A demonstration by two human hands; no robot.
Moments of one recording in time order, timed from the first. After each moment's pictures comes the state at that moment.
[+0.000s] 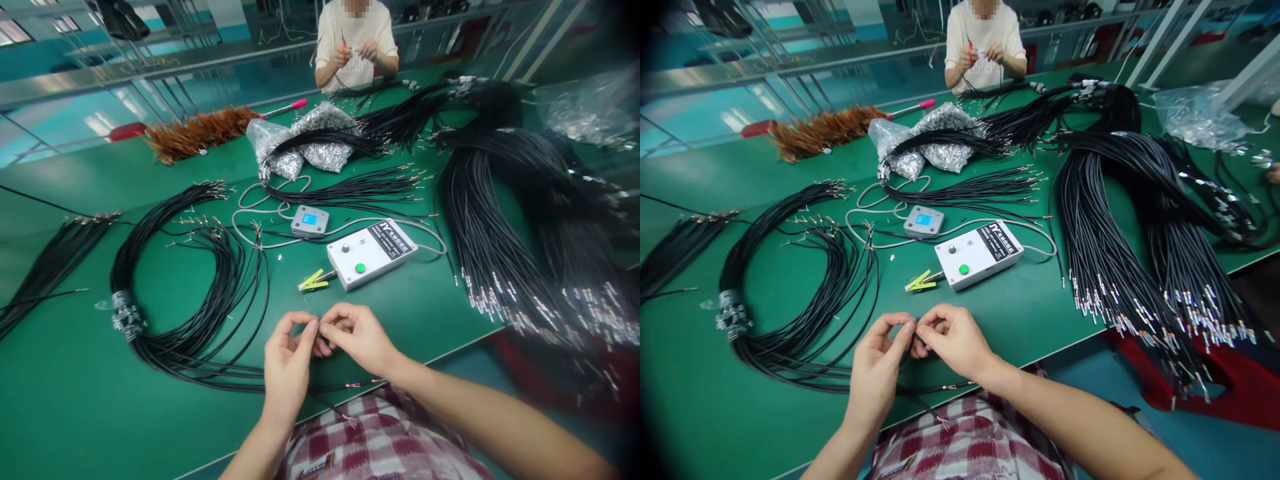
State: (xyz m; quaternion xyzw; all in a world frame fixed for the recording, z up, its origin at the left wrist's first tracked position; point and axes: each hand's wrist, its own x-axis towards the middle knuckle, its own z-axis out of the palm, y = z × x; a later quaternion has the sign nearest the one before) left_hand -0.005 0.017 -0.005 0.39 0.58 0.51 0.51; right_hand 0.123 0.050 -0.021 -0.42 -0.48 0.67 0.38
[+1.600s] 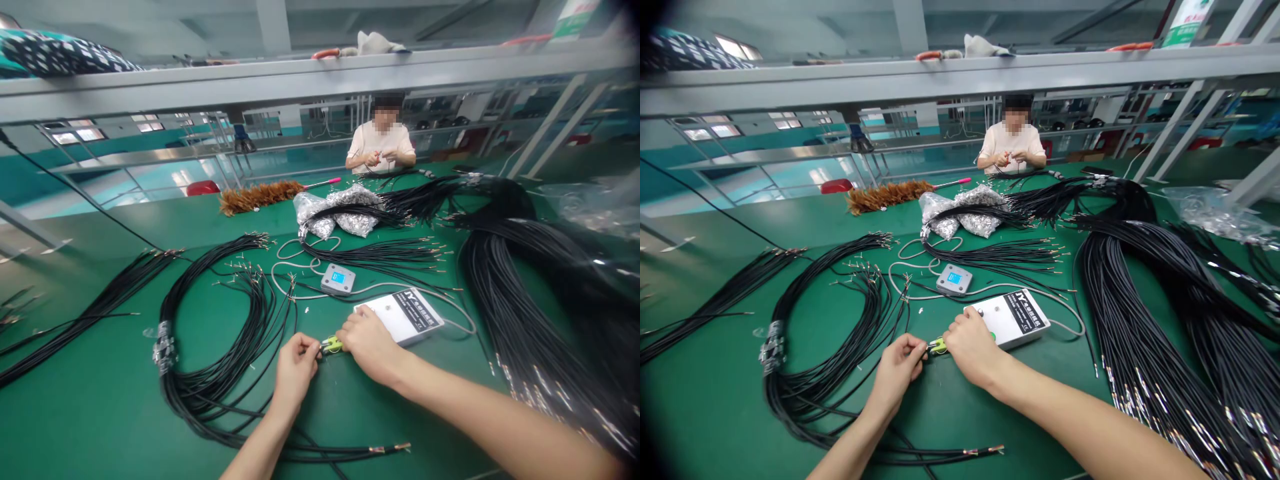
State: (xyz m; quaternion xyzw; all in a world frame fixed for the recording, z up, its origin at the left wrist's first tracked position) left_hand -0.044 0.088 -0.030 0.34 0.60 0.54 0.48; right_hand 0.110 0.144 -0.001 -0.33 -0.94 -0.06 0.03
